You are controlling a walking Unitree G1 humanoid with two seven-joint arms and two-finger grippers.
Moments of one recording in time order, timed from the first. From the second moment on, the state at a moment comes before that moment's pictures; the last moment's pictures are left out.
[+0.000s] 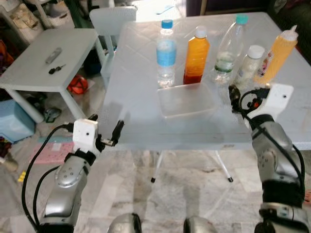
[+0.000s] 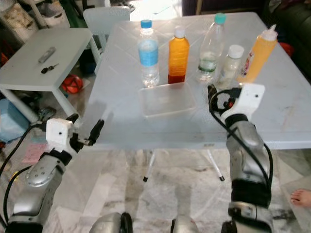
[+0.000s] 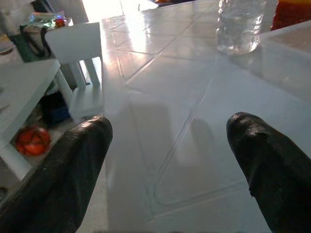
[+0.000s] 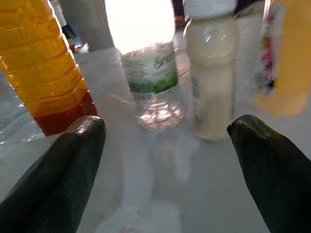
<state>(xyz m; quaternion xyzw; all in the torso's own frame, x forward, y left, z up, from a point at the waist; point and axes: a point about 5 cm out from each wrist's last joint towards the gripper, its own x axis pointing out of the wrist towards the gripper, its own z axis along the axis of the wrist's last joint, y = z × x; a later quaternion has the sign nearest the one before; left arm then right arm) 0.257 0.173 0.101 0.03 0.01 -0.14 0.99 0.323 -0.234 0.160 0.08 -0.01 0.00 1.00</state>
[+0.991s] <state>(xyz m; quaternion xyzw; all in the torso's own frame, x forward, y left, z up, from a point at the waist) 0.256 0.174 0.107 0.04 0.01 -0.14 0.99 0.324 -0.211 0.141 0.19 0.05 0.17 0.97</state>
